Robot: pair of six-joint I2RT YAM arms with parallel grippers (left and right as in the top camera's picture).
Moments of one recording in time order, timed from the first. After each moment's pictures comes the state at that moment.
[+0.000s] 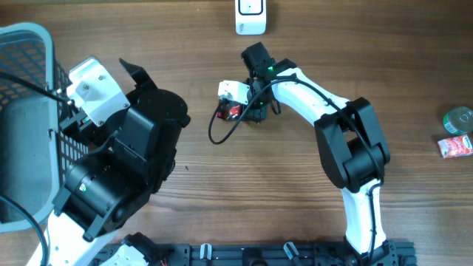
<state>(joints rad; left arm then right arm) -0.65 1.08 1.41 -0.96 -1.21 -0.69 0.50 2.24 1.61 -0.71 -0.28 -0.94</state>
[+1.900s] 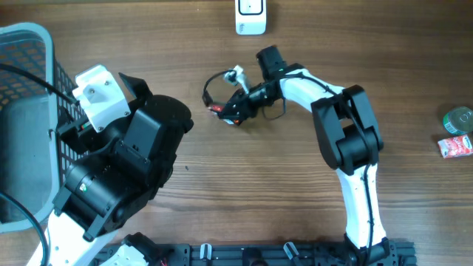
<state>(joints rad) -0.65 1.09 1.41 -1.13 -1.21 -0.69 0.38 2.38 1.60 -0.50 -1.14 -0.38</state>
